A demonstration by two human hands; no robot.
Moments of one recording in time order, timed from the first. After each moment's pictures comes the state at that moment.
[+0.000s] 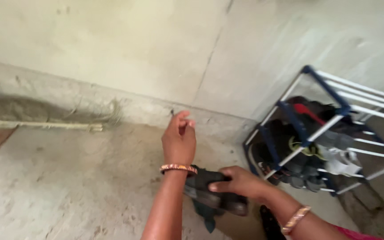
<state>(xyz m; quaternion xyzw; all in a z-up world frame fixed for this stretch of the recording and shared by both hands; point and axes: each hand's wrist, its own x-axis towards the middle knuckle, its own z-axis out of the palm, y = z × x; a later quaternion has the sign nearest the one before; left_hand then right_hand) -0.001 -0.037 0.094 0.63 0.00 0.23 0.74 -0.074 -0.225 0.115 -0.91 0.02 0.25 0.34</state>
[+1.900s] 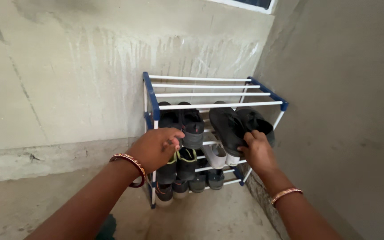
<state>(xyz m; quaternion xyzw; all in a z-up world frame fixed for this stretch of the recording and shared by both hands) -0.050 -0.438 0.239 0.78 -0.45 0.03 0.43 -0.159 -0.777 0.206 -0.93 0.05 -0.36 0.00</state>
